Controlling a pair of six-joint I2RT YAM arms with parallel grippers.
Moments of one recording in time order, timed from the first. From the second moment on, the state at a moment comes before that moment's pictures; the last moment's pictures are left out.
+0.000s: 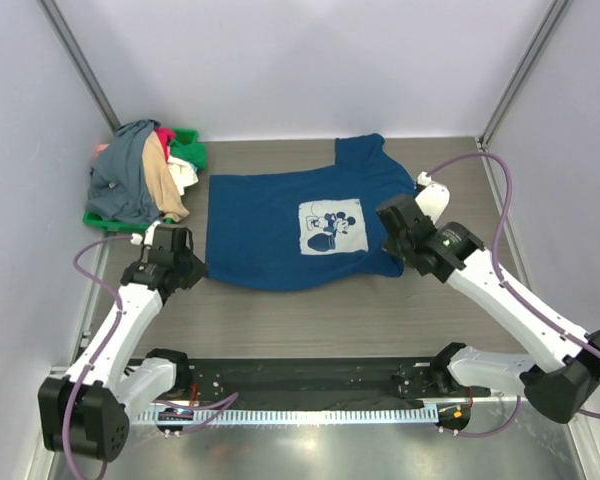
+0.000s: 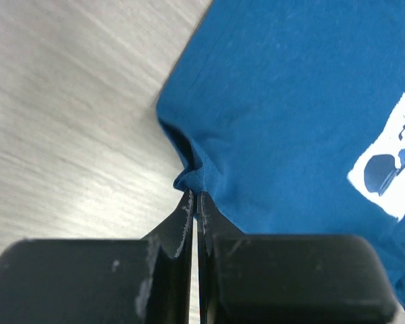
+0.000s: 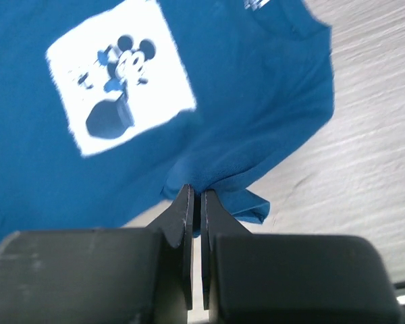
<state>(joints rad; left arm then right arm) -0.16 0.94 0.68 -0.66 -0.13 -0.89 0.70 1.12 1.16 -0.96 0.61 0.92</state>
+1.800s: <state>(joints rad) -0.11 1.65 1.10 -0.46 -0.23 -0.80 0.30 1.86 1.67 -0.67 0.39 0.53</state>
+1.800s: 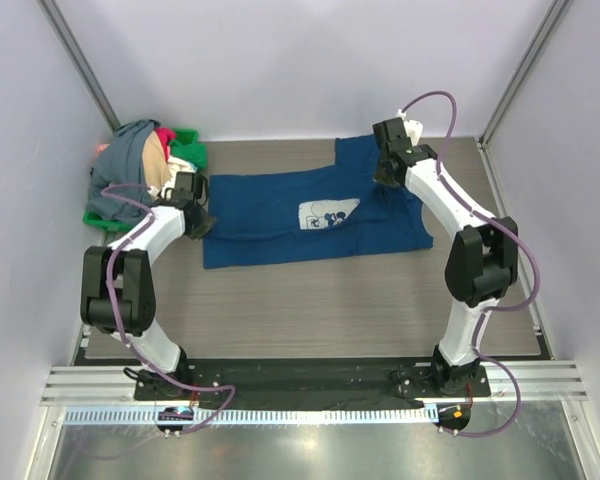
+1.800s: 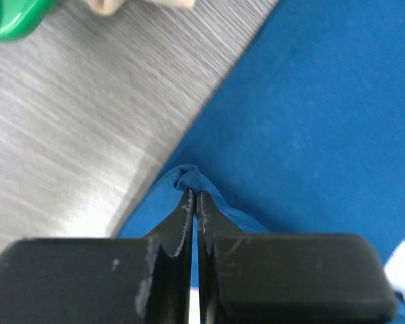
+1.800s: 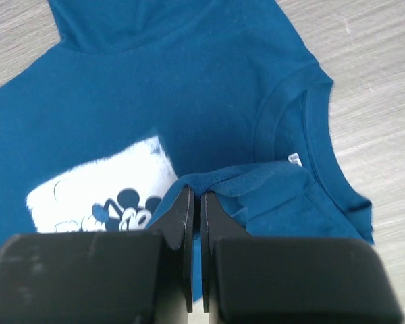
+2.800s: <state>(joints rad) -0.08 1.48 0.98 -0.46 -0.20 -0.77 0.06 1.79 1.38 -0.56 0.13 0.50</state>
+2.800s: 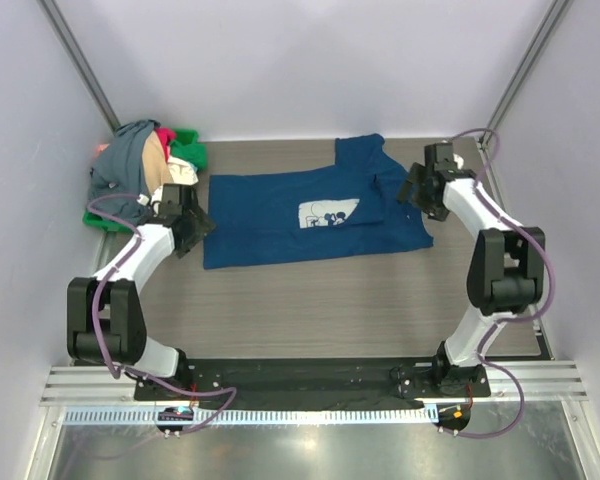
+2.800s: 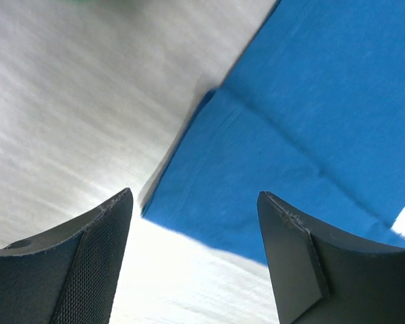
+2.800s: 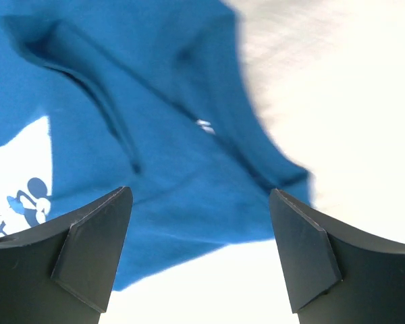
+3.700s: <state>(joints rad) -0.09 1.33 0.67 -0.33 -0.09 -0.79 -0.07 1.54 0.86 -0.31 -0.13 0.61</state>
